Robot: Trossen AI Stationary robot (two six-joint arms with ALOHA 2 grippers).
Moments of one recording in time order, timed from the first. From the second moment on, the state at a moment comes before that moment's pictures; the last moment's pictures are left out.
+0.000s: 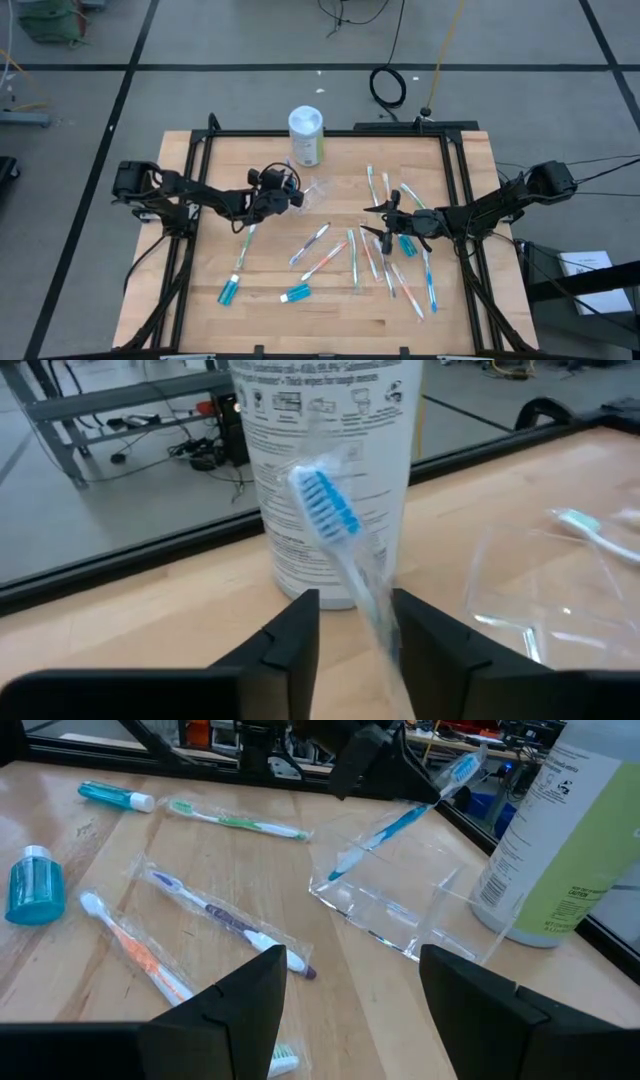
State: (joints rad) left arm 0.02 1.57 0.65 0.30 -0.96 -0.52; right arm 0.22 1.28 0.28 0.74 0.44 -0.04
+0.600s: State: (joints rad) left arm -0.07 1.32 0.65 0.29 -0.92 -0.36; right arm 0.22 1.28 0.28 0.74 0.44 -0.04
